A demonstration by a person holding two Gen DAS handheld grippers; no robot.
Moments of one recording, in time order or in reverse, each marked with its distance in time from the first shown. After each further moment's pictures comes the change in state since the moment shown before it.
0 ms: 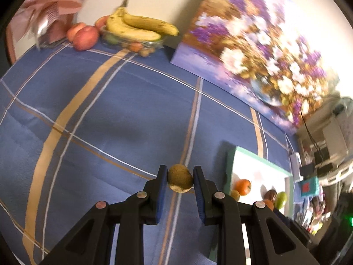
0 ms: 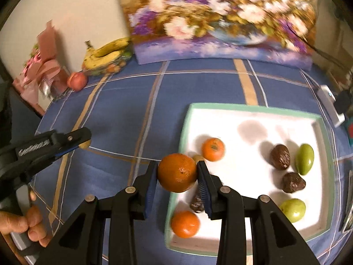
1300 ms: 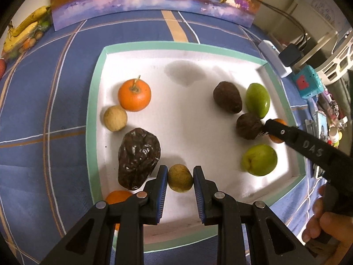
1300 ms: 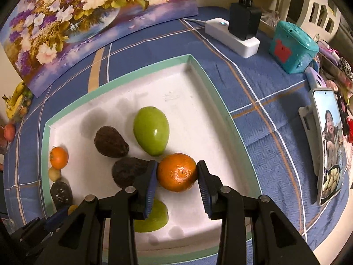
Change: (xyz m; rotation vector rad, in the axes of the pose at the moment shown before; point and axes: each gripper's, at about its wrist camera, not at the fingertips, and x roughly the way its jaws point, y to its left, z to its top) left arm 0.091 -0.163 -0.114 0.430 0.315 -0.005; right arm -0.003 -0.199 -0.036 0.390 0.067 -0.263
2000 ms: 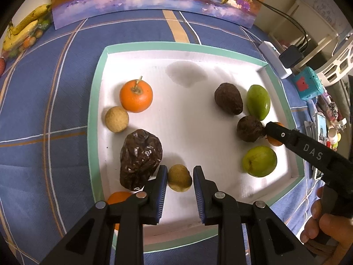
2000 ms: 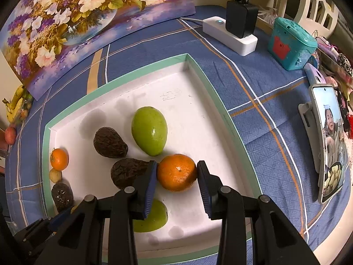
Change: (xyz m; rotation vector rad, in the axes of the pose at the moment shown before) left arm -0.002 0.002 0.004 -0.008 -0.003 -0.012; right arm 0.000 -0.002 0.000 0.011 0.006 0.003
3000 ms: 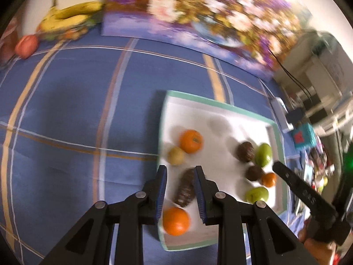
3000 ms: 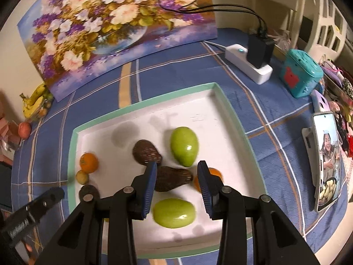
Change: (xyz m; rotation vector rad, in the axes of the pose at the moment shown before) left arm -0.067 0.083 0.010 -0.224 -0.176 -0.036; right arm -0.038 0.033 0.002 -0.083 -0.100 0.065
